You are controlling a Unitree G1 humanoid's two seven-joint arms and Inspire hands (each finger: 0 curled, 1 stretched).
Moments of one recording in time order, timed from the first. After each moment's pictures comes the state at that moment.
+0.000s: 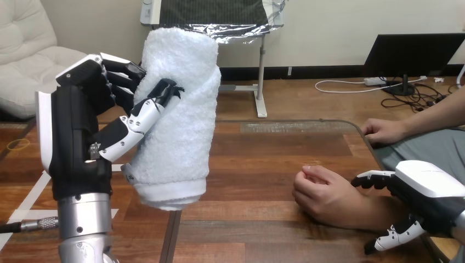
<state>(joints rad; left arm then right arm) 0.11 0.00 0.05 -0.43 0.12 -0.20 0.13 -0.05 -0.78 0.03 0.33 -0.59 -0.41 0.22</state>
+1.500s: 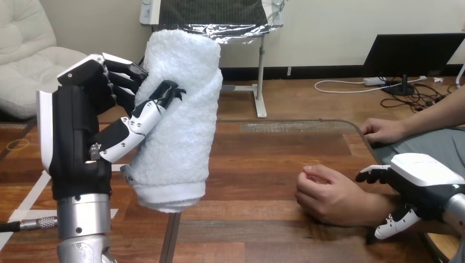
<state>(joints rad) 0.11 0.01 0.06 -0.42 0.12 -0.22 0.11 -0.24 -0.79 0.17 0.56 -0.69 -0.37 0.16</state>
